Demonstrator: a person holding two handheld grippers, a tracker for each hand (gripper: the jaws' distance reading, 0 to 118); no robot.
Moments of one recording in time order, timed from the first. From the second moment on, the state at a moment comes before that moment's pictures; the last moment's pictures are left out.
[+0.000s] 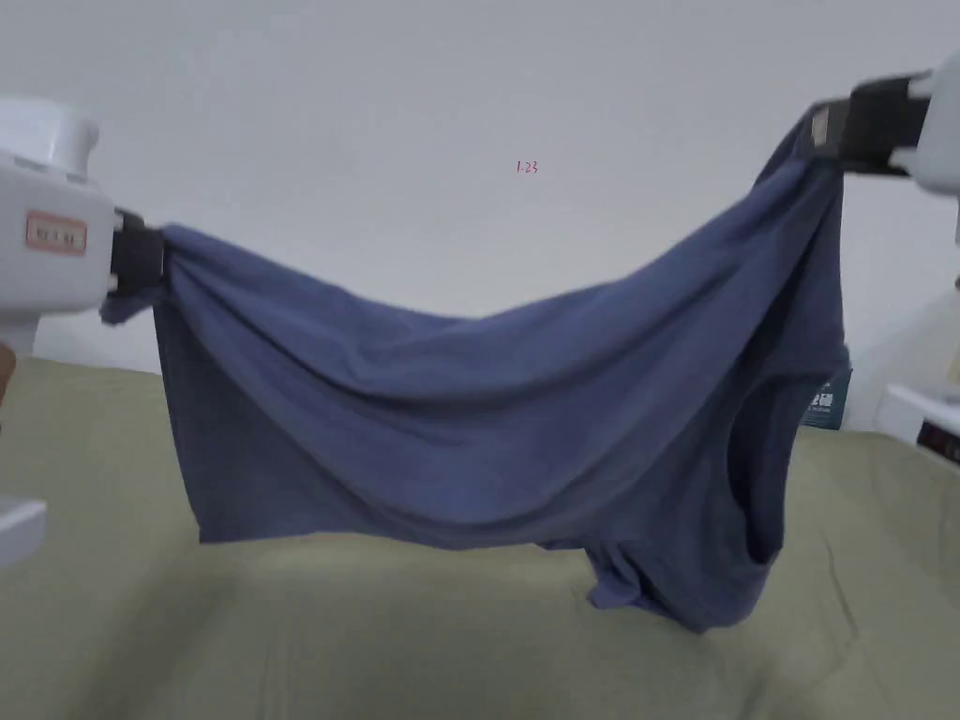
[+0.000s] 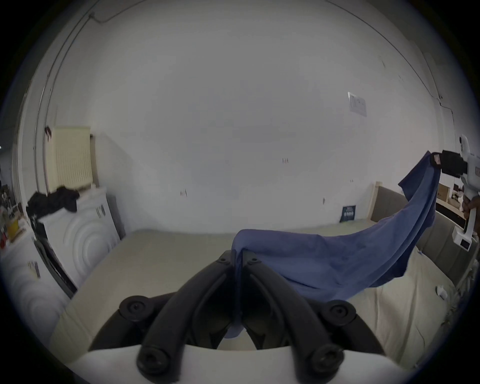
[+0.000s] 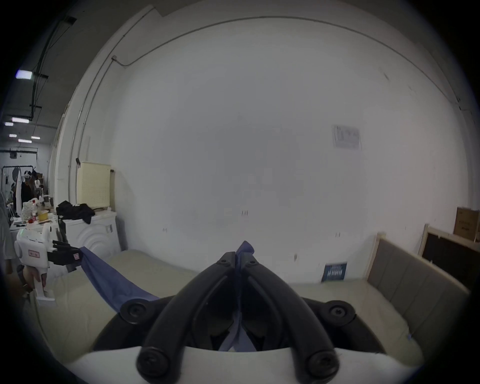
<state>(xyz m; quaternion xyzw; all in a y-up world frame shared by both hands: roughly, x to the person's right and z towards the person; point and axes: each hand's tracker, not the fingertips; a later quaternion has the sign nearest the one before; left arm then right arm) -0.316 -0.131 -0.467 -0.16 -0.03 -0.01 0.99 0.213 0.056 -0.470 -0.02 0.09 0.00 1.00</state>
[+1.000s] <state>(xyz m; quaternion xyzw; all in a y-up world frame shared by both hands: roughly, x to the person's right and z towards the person) -0.383 -0.312 -0.207 -0.29 -0.11 0.01 0.95 0.219 -0.135 -0.242 -0.22 0.18 -0.03 0.96</state>
